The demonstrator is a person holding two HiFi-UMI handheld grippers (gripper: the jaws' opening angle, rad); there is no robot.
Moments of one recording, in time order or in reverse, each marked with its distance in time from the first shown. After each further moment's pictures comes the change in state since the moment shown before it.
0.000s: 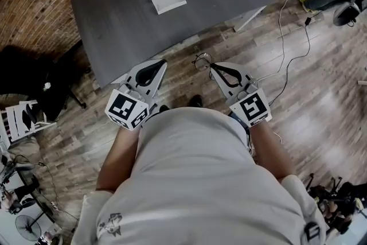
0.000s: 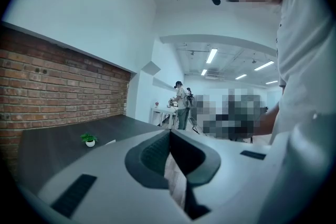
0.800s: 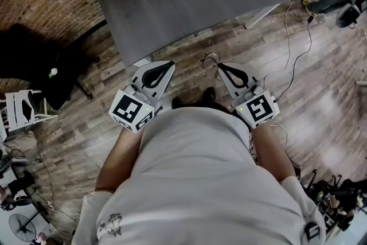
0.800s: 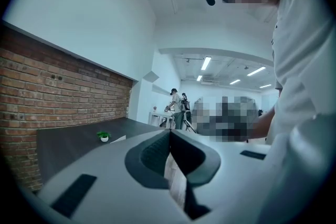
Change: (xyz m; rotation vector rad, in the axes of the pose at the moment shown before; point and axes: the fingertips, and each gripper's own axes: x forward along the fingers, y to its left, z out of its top) left arm -0.187 0.008 -0.019 0.010 -0.061 -0.041; right arm 0.045 0.166 0.054 0.010 -0.031 -0.044
